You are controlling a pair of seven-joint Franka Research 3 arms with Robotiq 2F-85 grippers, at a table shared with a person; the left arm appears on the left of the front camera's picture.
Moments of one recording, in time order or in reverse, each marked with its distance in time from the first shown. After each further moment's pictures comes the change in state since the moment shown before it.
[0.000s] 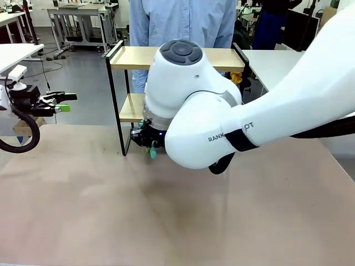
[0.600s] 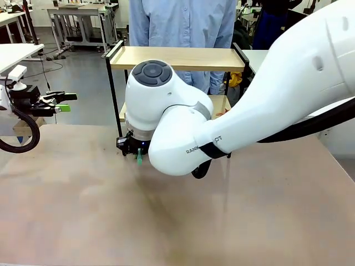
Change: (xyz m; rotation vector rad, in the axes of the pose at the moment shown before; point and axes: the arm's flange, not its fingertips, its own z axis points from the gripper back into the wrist) left arm 0.000 0.000 0.000 0.000 0.000 0.000; right arm -0.003 0.031 -0.054 -0.020 0.006 0.017
